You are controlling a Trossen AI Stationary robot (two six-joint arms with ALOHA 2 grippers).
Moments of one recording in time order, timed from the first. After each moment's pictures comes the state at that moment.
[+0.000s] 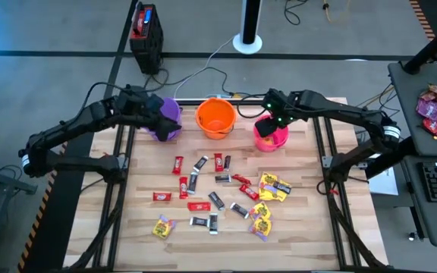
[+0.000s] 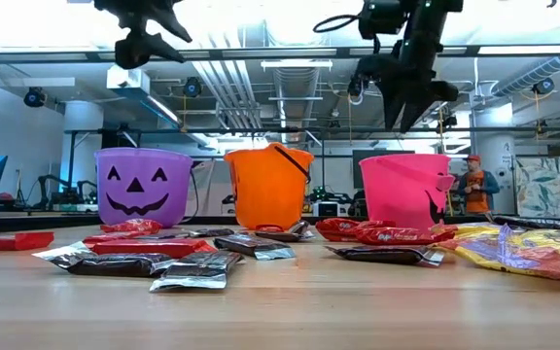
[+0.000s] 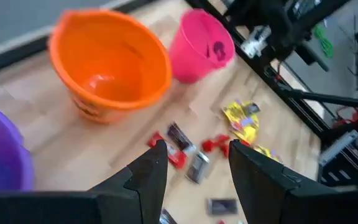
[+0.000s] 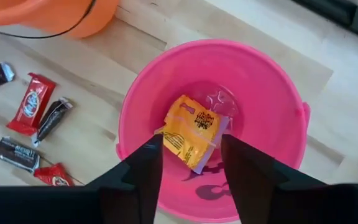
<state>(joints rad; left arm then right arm) 0.43 1.01 1.12 -0.75 0.20 -0.50 -0.45 1.45 1.31 -1.06 0.10 0.58</state>
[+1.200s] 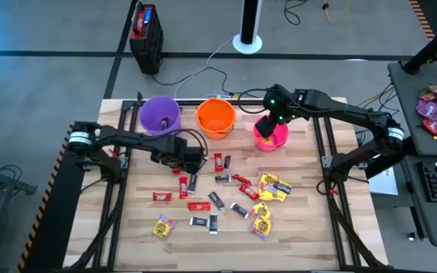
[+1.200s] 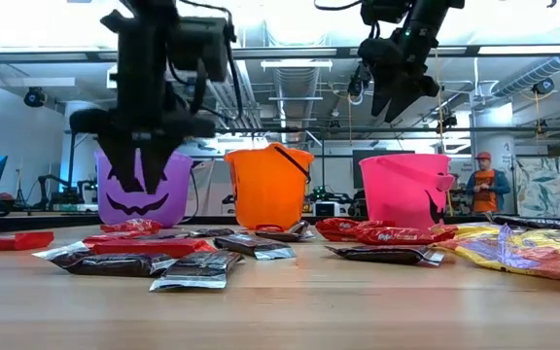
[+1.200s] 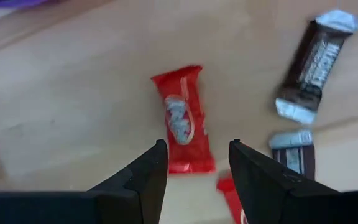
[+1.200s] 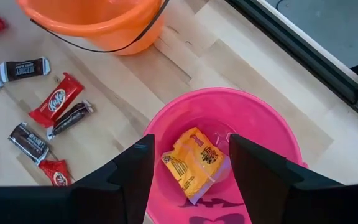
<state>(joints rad) 0.04 1.64 1.07 -1.02 -0.19 -1.23 -0.45 1.42 1.31 -0.96 0.07 0.33</state>
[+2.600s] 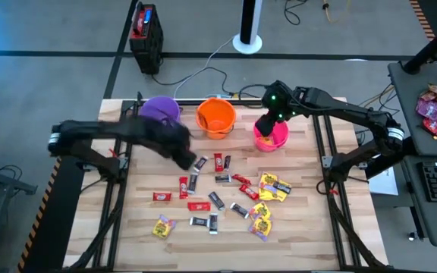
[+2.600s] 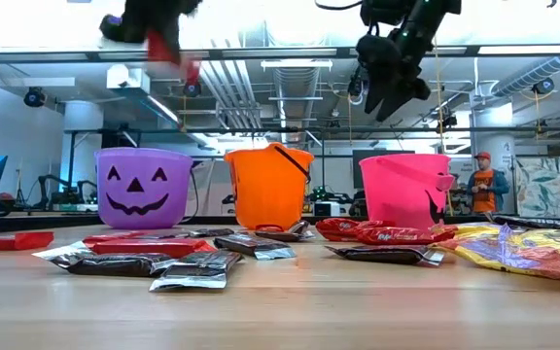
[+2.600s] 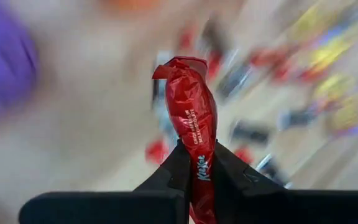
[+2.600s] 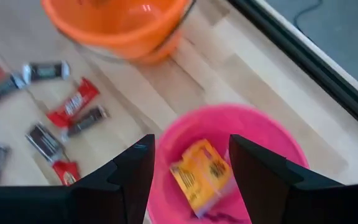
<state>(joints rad) 0.02 1.38 1.49 -1.23 -0.15 -0.87 -0.50 1.42 1.31 -0.88 -0.02 0.25</state>
